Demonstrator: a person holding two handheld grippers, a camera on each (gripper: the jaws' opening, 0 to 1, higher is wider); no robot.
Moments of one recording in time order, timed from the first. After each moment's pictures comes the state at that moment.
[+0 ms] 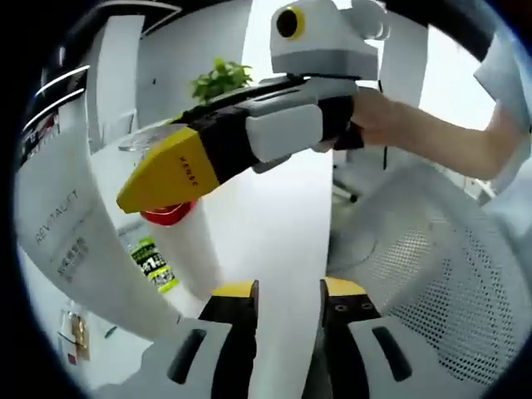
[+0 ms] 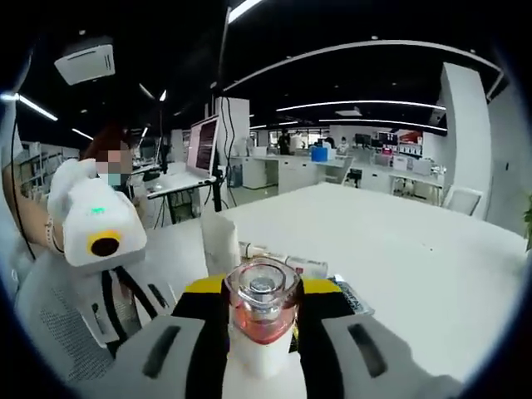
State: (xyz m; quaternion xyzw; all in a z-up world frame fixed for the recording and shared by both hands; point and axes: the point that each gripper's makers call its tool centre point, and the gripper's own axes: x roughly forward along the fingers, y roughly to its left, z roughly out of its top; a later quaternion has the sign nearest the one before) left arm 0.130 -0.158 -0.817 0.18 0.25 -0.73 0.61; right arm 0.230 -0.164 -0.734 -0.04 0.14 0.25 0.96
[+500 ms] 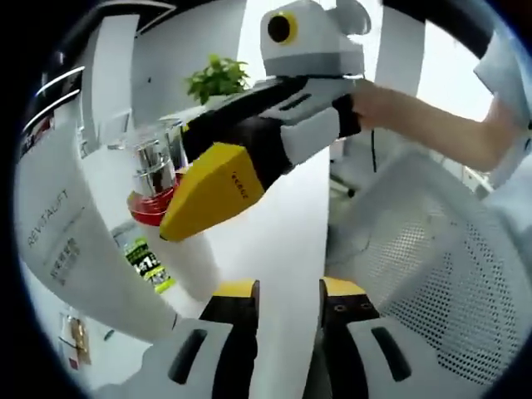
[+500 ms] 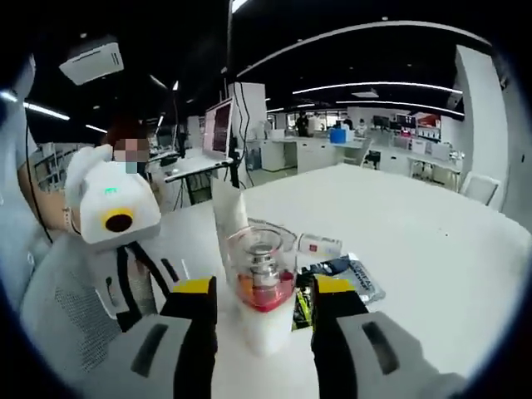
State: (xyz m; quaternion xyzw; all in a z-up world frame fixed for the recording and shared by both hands) left arm 0.127 -0.157 -0.822 0.20 0.25 -0.73 0.60; right arm 0.212 -0.176 -0.766 -0.06 0.20 0.29 0.94
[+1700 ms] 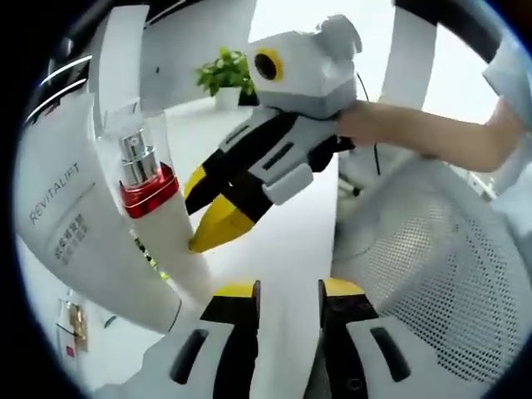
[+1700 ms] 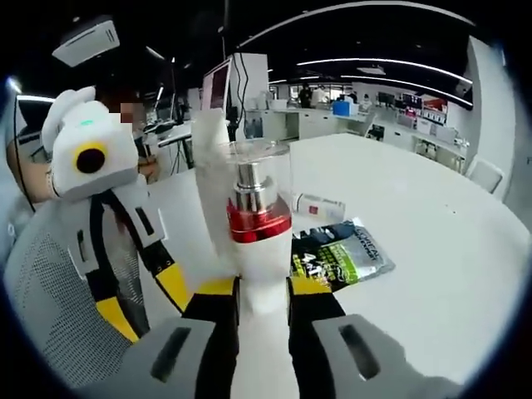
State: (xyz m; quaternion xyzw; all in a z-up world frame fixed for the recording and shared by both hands) left arm 0.138 -0.151 -0.827 0.19 0.27 -0.72 0.61; right arm 0.221 -0.180 -0.810 -0.07 0.25 0.28 0.92
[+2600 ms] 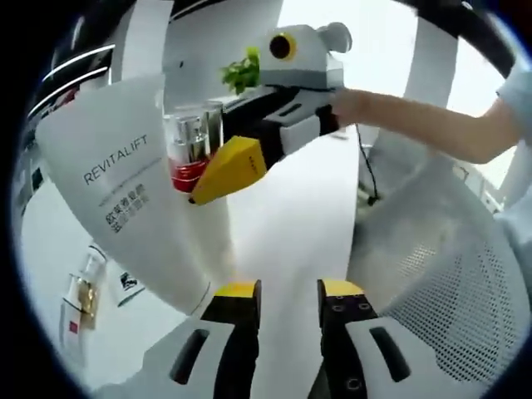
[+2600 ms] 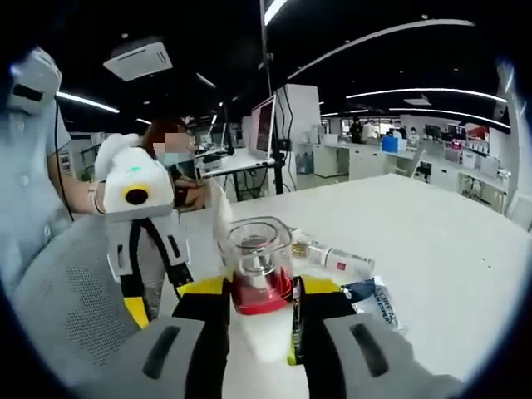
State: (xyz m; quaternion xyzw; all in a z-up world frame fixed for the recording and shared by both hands) left arm 0.163 -0.136 -0.822 0.17 0.29 -0.68 0.65; right arm 0.252 -0.158 -0.768 -0.05 0.16 0.44 0.88
